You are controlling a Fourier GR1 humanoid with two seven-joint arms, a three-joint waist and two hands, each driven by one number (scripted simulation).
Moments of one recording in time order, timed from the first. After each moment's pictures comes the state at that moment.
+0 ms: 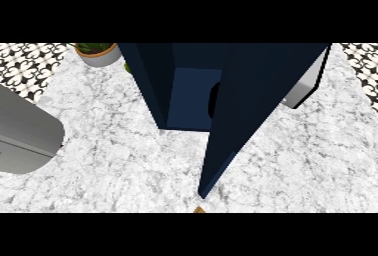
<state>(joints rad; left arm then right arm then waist) 0.35 1.17 -0.39 -1.71 1.27 -0.19 -0.92 -0.45 -0.17 0.88 -2.34 0.01 -0.37 0.66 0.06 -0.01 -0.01</state>
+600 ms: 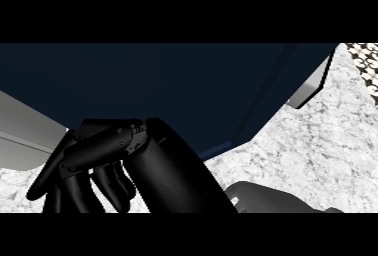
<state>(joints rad) 0.44 1.21 -0.28 -1.64 1.29 -0.32 -0.89 -0.87 -0.02 0.64 -1.87 -0.09 -0.48 0.60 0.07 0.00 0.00</state>
